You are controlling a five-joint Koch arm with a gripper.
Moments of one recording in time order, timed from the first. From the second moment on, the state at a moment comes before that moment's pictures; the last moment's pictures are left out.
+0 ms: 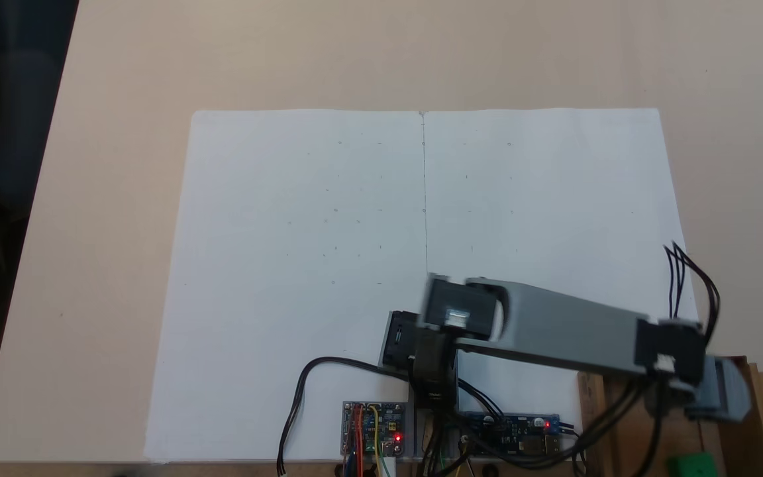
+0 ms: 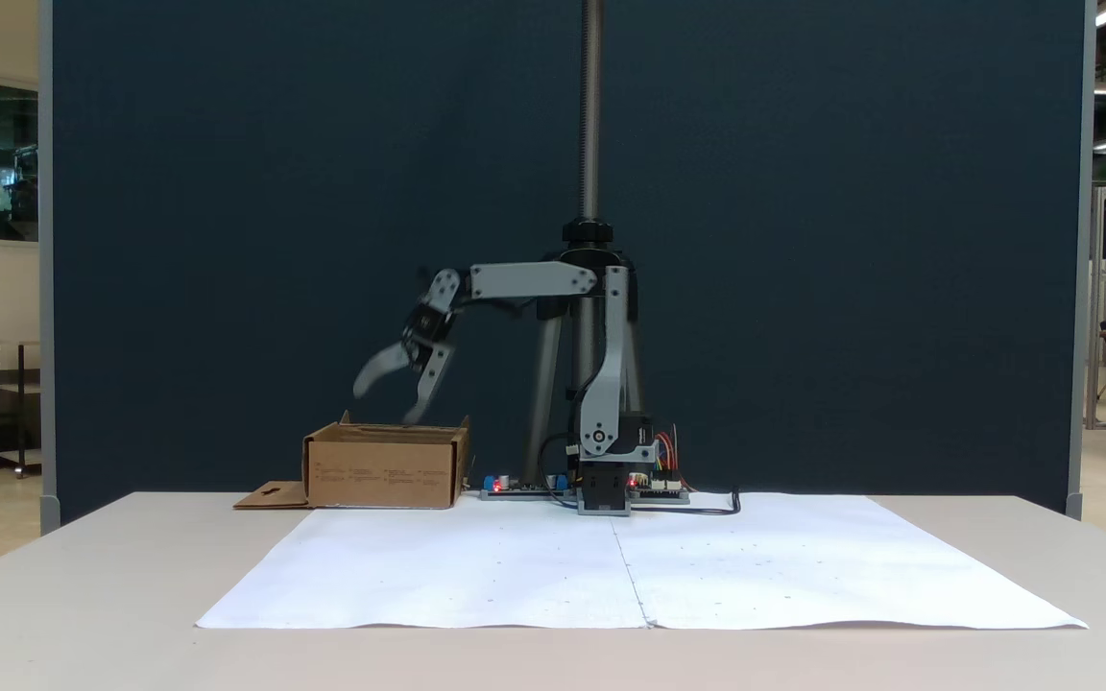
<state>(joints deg) 99.6 94.3 91.2 34.6 -7.6</state>
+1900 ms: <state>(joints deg) 0.0 125.4 148.7 -12.7 -4.0</state>
